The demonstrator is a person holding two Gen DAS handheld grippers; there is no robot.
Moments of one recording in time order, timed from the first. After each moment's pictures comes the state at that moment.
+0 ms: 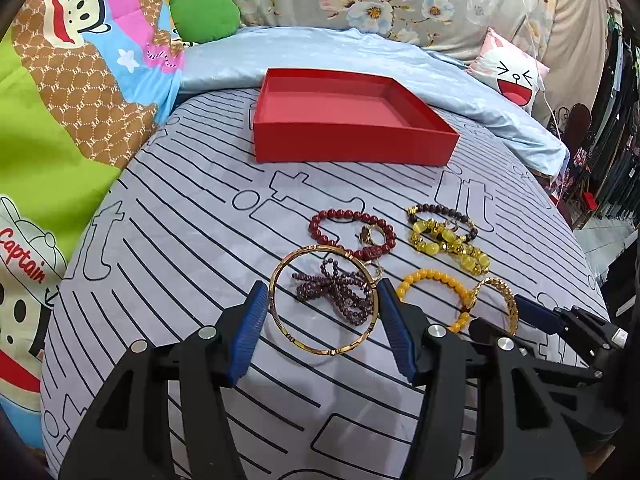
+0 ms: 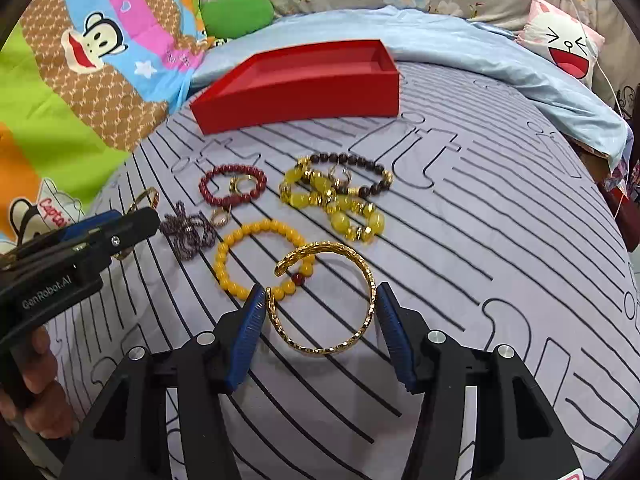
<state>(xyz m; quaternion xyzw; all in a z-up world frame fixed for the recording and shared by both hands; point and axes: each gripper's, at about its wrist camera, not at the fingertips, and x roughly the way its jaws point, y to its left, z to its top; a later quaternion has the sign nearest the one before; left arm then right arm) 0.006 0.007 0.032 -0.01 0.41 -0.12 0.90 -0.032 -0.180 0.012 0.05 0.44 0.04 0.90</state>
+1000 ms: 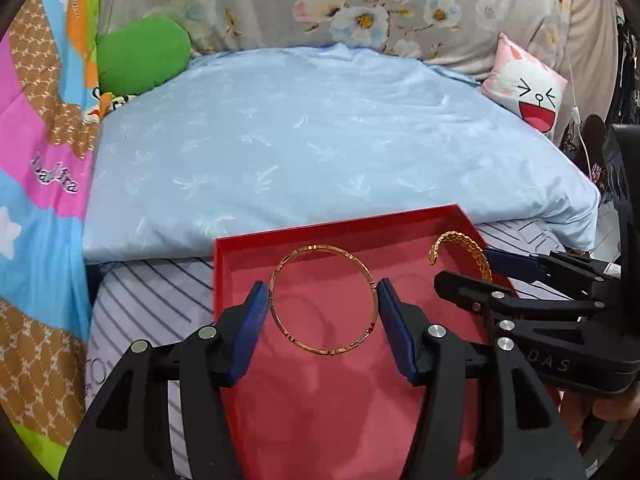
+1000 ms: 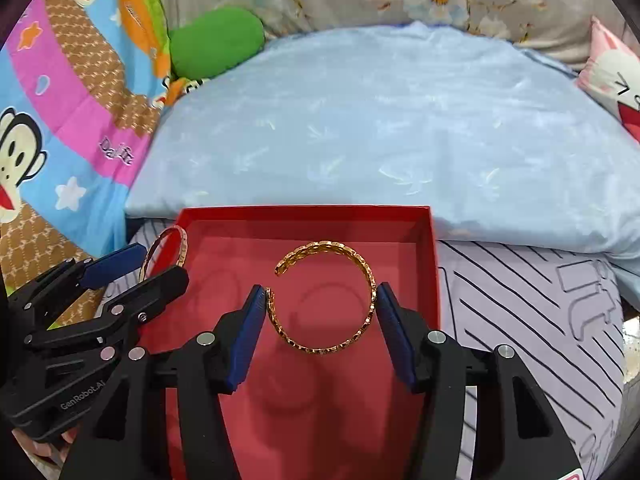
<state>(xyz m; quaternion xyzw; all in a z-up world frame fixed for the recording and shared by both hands) 0.339 -0.044 0.068 0.03 0.40 -0.17 0.90 0.335 -0.201 0.058 0.05 0.46 0.07 0.88</state>
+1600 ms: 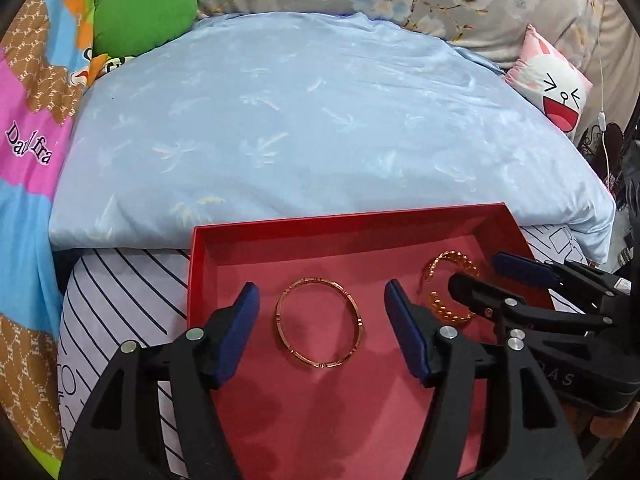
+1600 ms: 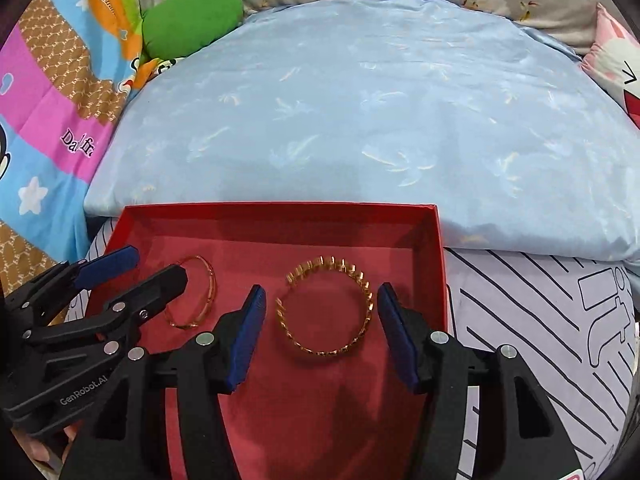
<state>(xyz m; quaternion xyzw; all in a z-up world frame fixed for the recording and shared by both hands) 0.379 -0.047 0.038 0.01 0.45 -0.15 0.88 0.366 -0.207 0.033 0.05 0.49 0.05 0.87</state>
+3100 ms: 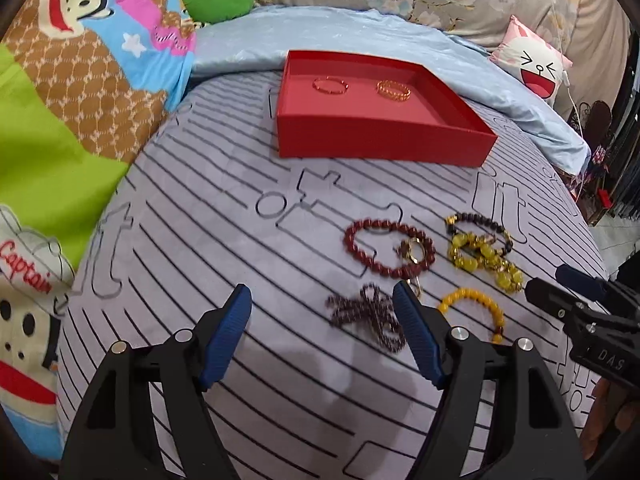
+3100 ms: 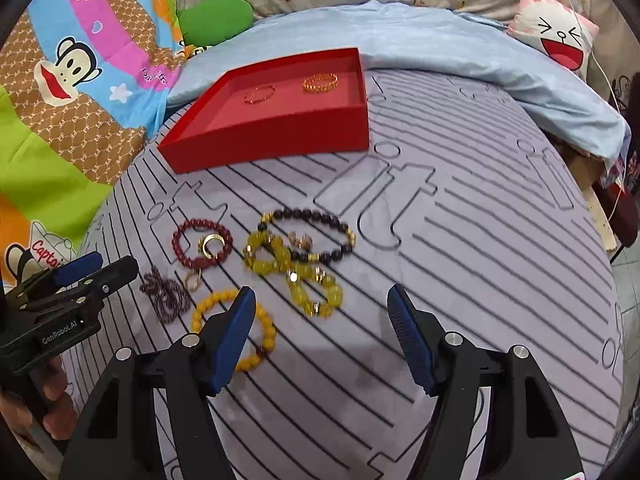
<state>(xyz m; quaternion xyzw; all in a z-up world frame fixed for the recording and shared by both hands) 0.043 0.018 0.024 -0.01 0.45 -0.09 0.89 0.005 -0.204 0.026 0.06 0.47 0.02 0.88</state>
